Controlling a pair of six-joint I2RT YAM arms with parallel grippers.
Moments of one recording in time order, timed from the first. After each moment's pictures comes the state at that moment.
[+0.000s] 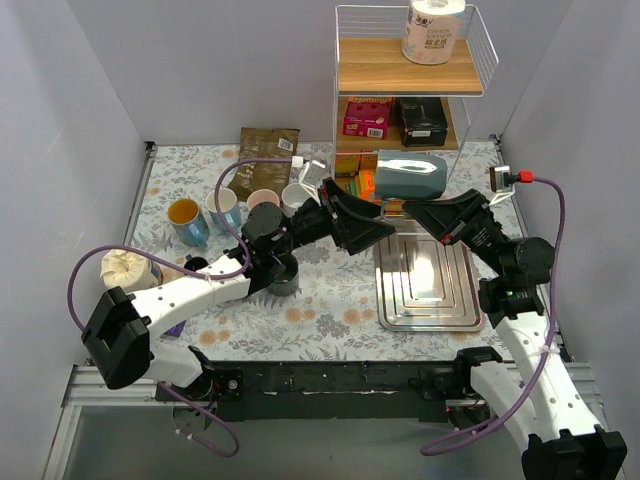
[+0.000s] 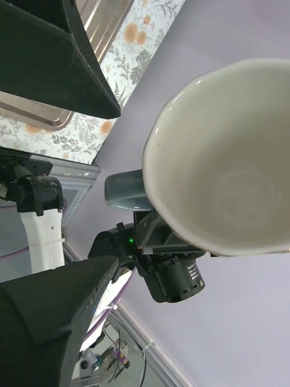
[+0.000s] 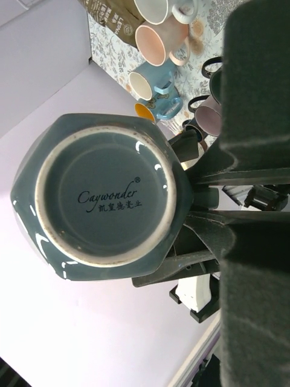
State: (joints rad) left arm -0.87 1.35 0.98 0.73 0.41 -0.80; right arm 0.17 0.72 0.65 0.59 -0.71 1.21
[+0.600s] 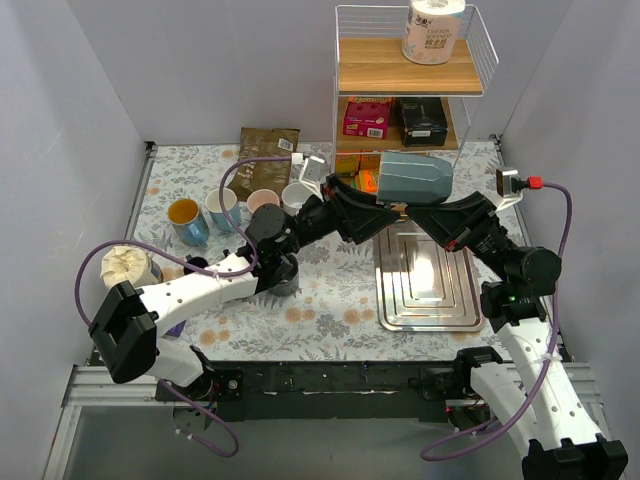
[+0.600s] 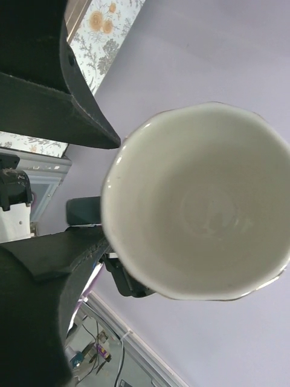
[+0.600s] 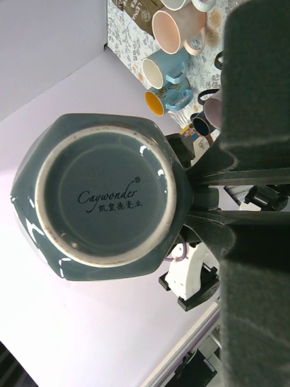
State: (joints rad) left arm -0.91 1.39 1.00 0.86 0.33 -0.83; right arm 0.18 0.68 0.64 0.66 -0.72 1.23
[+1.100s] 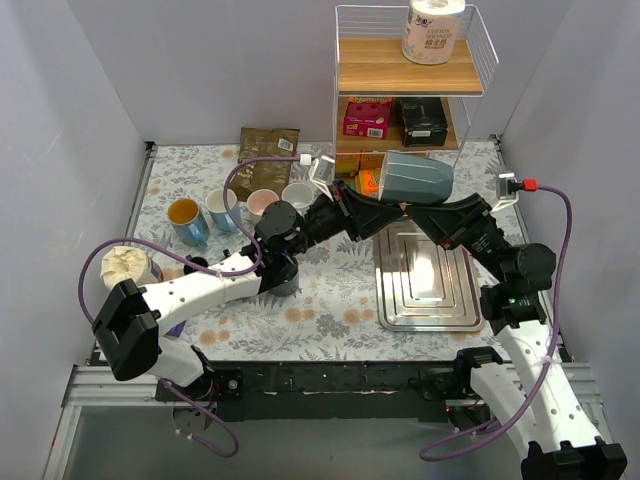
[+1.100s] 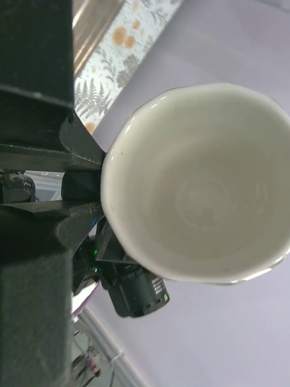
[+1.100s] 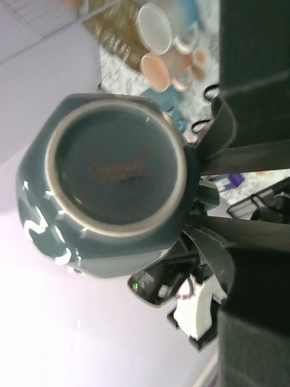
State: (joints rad) left arm -0.93 1.42 1.05 0.78 0.28 -0.82; right arm 0.18 0.67 0.62 0.58 -0.68 1.14
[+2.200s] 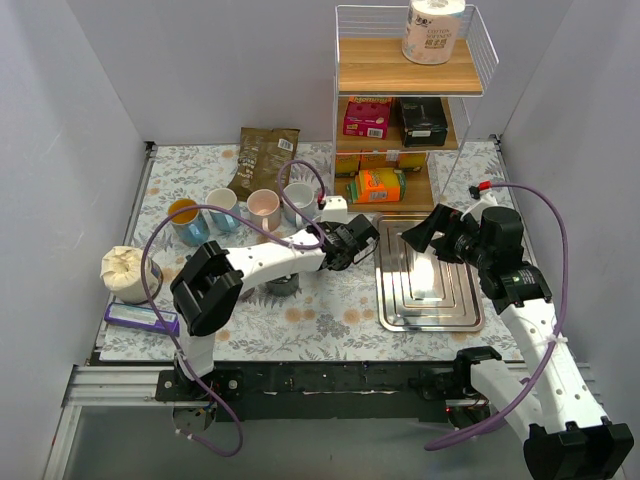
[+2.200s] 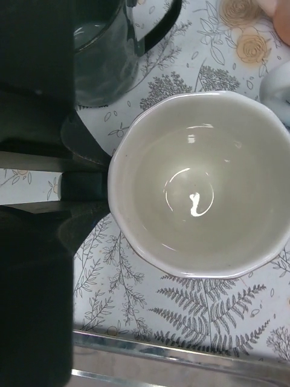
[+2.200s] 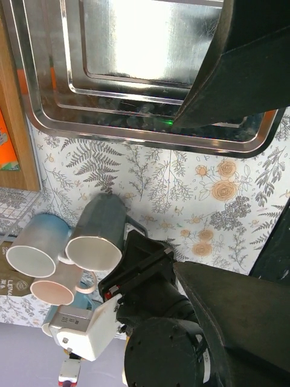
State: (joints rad) left arm -0.97 1.86 1.41 -0.64 -0.66 -0.88; right arm 0.19 0.80 0.81 -0.48 -0.32 0.55
